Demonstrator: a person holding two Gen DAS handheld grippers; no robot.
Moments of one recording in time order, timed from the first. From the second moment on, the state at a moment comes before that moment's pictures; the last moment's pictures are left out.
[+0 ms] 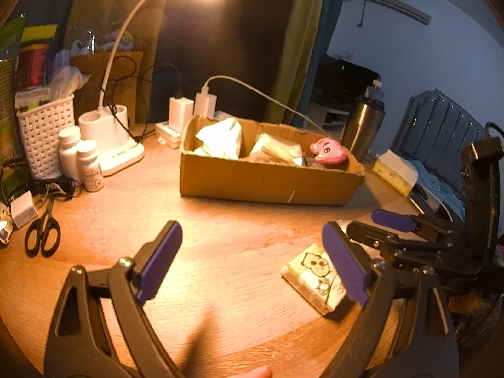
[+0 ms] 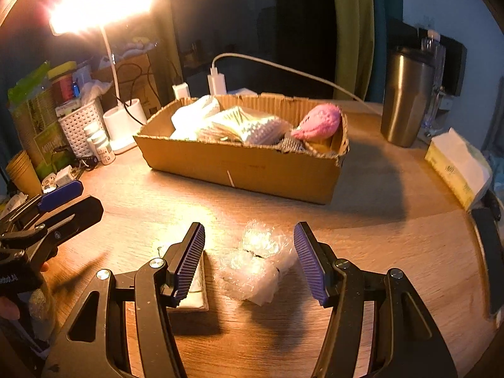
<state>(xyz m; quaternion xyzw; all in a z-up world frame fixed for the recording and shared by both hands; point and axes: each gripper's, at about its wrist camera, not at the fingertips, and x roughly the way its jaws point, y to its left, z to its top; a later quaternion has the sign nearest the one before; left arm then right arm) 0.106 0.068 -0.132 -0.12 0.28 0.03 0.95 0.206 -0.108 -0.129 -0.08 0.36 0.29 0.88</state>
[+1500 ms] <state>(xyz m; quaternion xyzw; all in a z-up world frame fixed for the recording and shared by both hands) 0.166 -0.021 -0.176 -0.03 0.43 0.00 0.90 0.219 -0.187 -0.144 -0.01 0.37 0.27 0.89</state>
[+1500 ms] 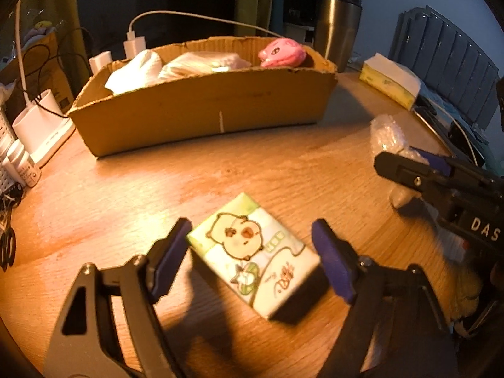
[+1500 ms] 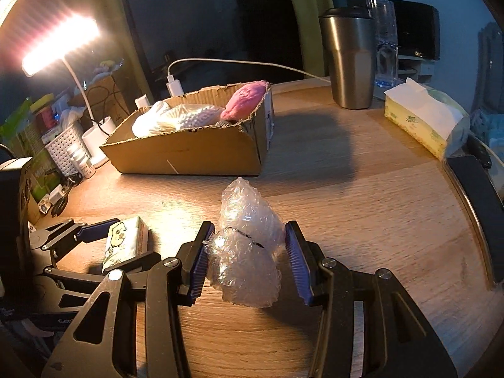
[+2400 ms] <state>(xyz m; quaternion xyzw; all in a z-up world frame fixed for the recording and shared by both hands) 0.128 0.001 -0.128 -0.05 0.35 -0.02 0.93 0.191 -0.164 -0.099 -0.05 0.33 0.28 0.90</state>
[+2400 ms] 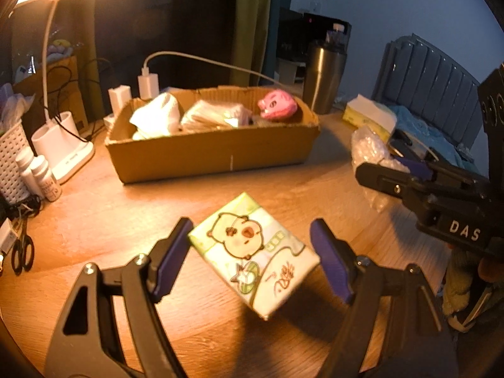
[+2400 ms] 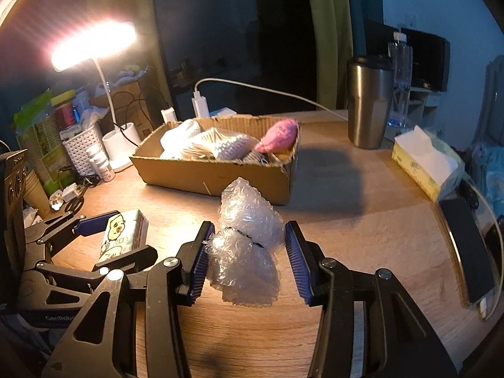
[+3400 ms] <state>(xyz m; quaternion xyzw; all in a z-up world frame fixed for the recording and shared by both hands) 0.117 0.046 -0.042 -0.05 0.25 -0.01 0.97 0.186 -0.126 -0.029 -0.09 0.26 0.29 0.92</state>
